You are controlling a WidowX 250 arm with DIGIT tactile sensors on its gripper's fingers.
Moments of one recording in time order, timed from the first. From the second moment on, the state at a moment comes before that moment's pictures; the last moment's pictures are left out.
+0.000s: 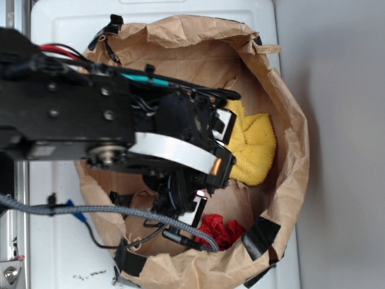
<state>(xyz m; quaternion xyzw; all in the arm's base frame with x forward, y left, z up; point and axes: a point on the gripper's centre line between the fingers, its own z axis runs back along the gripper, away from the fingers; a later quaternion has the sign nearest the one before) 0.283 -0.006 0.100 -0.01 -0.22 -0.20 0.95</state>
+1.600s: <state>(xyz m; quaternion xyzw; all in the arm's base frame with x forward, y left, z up) 0.312 -0.011 0.061 -0.19 -0.23 -0.32 0.90</state>
